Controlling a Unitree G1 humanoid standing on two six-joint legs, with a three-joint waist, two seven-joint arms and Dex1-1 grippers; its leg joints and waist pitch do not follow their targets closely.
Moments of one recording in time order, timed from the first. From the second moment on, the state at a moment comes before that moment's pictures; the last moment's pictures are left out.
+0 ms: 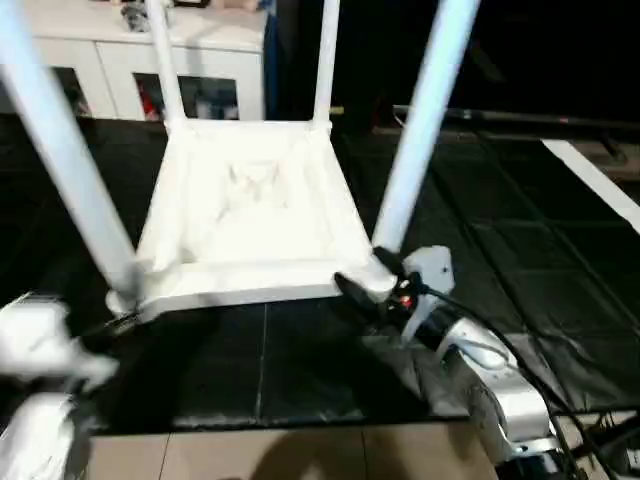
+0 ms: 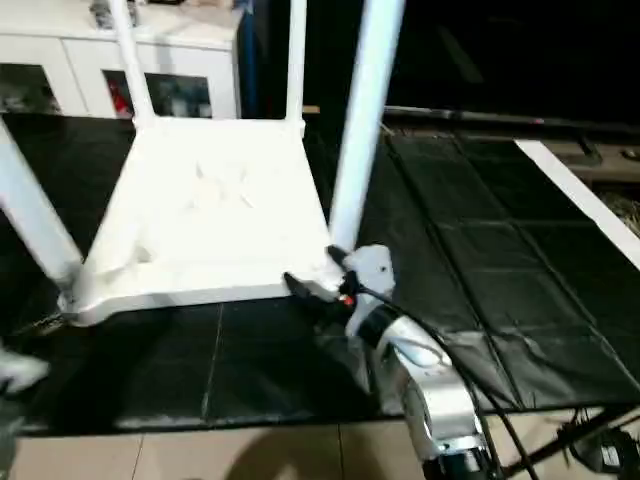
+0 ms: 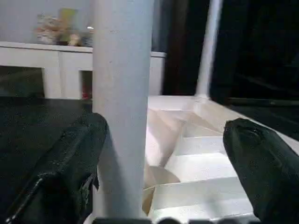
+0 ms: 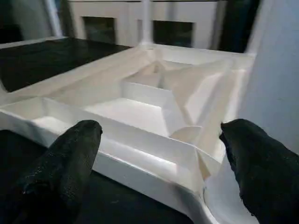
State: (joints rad) left arm 0.19 0.18 0.31 -0.26 -0.25 -0.03 -0.37; right arm -0.15 -0.12 0.09 0.10 0.22 0.12 0.50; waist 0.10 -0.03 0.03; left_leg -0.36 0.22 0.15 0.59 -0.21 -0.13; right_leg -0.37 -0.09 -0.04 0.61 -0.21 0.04
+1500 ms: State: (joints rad) left arm 0.04 0.23 0.32 -0.09 -0.28 0.19 -0.28; right arm -0.12 -0.22 0.27 -0.09 0.36 0.33 0.81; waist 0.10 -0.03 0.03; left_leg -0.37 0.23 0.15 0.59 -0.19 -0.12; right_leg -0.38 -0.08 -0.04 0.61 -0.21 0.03
